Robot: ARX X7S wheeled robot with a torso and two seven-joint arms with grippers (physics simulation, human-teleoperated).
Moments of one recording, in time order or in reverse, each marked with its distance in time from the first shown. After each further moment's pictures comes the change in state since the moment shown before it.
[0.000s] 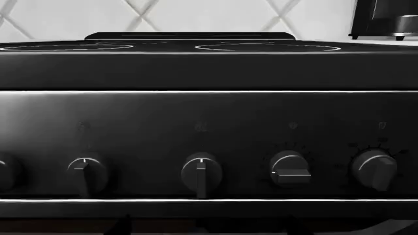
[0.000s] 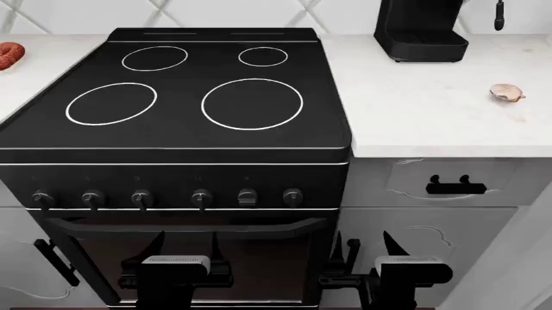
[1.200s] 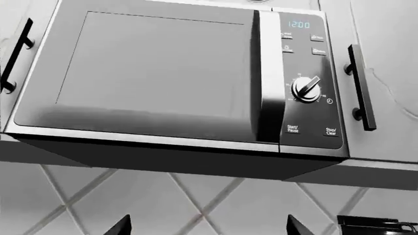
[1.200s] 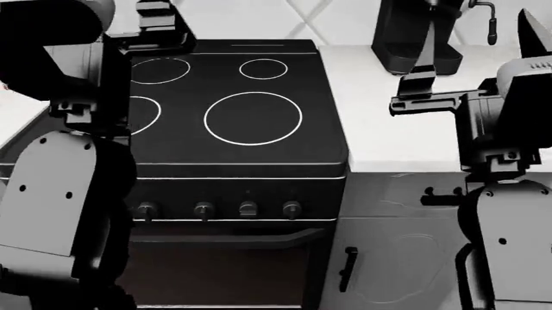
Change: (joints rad) left arm -0.835 -0.119 0.043 0.403 -0.229 -0.496 -0.149; right arm 0.648 0.286 -0.022 -0.531 -0.006 0.560 0.049
